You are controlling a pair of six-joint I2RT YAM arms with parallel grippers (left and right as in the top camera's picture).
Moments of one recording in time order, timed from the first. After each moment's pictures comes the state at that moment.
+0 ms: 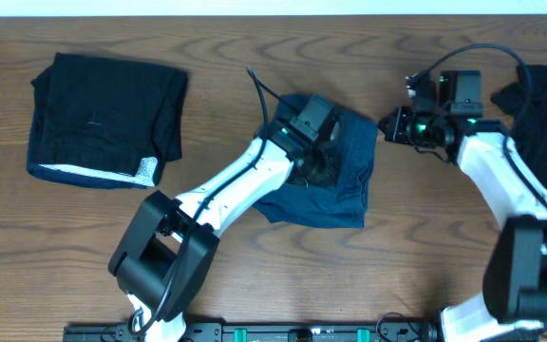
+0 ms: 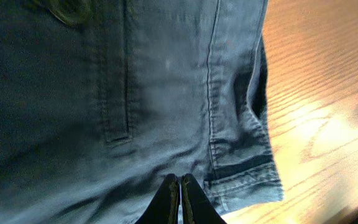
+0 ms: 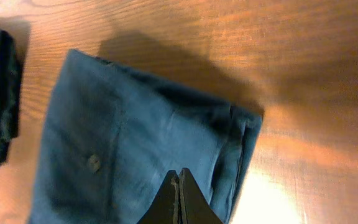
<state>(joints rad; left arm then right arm) -0.70 1.90 1.35 -0.64 0.29 -0.50 0.01 1.76 1.11 -0.35 -0.51 0.23</state>
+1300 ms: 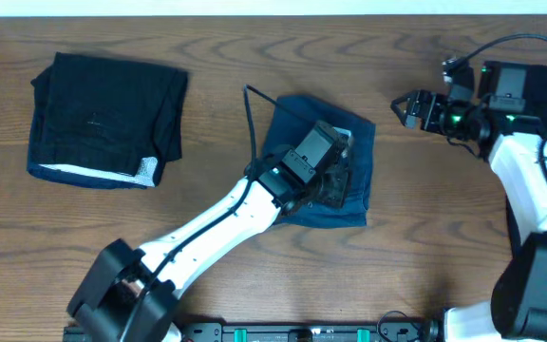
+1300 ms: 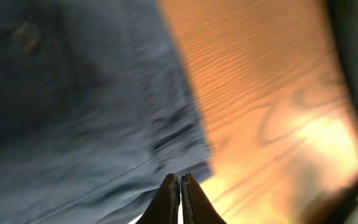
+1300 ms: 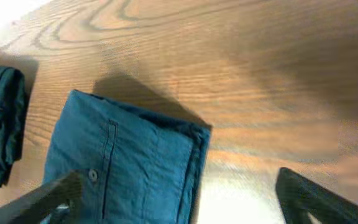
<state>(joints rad) -0.80 1.67 1.18 -0.48 0.19 -0.48 -0.13 1.64 1.17 -0.47 -0.52 0.18</state>
